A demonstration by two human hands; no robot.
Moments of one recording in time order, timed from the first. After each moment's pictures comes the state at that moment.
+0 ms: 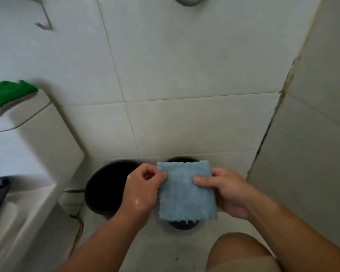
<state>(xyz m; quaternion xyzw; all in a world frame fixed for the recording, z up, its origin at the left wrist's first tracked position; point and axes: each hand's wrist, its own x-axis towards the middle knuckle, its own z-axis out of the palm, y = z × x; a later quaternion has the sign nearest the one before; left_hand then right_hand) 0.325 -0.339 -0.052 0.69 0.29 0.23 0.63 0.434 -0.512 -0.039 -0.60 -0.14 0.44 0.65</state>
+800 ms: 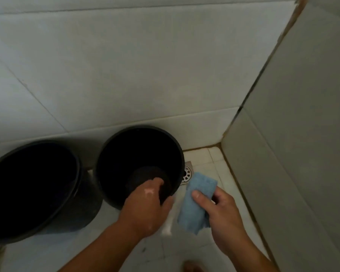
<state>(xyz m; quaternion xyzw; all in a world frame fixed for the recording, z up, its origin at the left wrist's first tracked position) 0.453 -0.362 -0.251 0.95 0.13 -0.09 0.26 0.493 -0.544 -0.251 -0.68 0.11 0.25 0.69</state>
